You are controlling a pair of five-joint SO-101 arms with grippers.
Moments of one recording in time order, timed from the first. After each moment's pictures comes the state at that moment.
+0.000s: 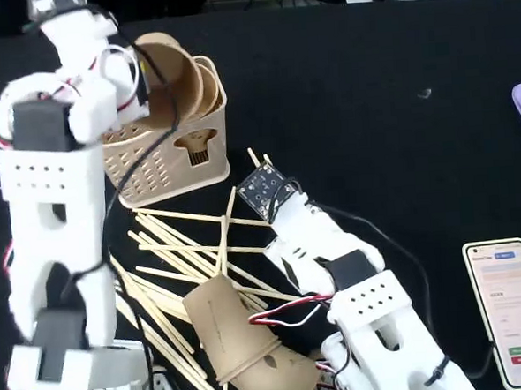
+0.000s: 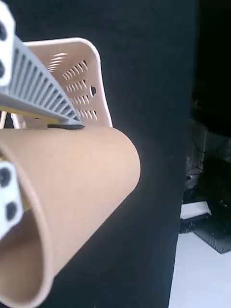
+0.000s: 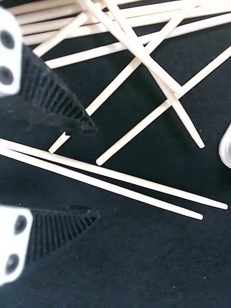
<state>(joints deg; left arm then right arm) 1.4 -8.2 -30.4 84.2 9.9 -21.1 -55.6 74.6 44.8 21.4</state>
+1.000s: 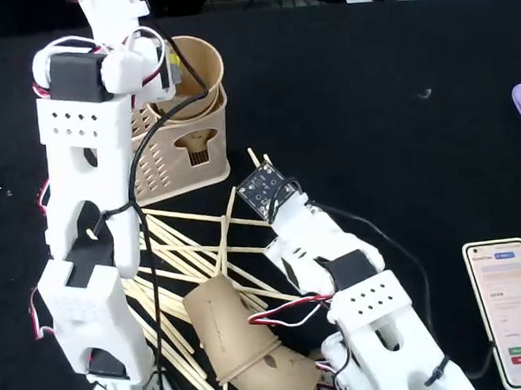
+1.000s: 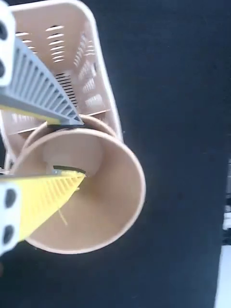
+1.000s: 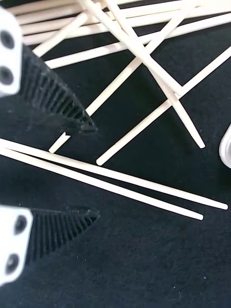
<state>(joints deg) 3.7 17.5 -61.4 99.1 9.5 -21.1 -55.6 74.6 44.8 21.4</state>
